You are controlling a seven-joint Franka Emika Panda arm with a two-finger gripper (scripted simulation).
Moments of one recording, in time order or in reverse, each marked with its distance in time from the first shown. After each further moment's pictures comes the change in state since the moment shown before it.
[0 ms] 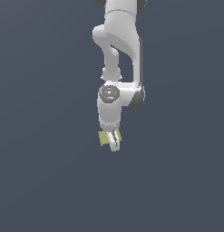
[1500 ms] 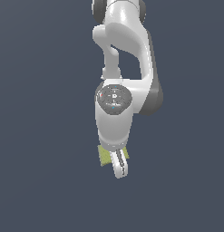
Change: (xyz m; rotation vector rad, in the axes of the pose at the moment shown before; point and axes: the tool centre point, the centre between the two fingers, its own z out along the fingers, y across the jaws) arm 0.018 -0.119 -0.091 -0.002 -0.003 0.000
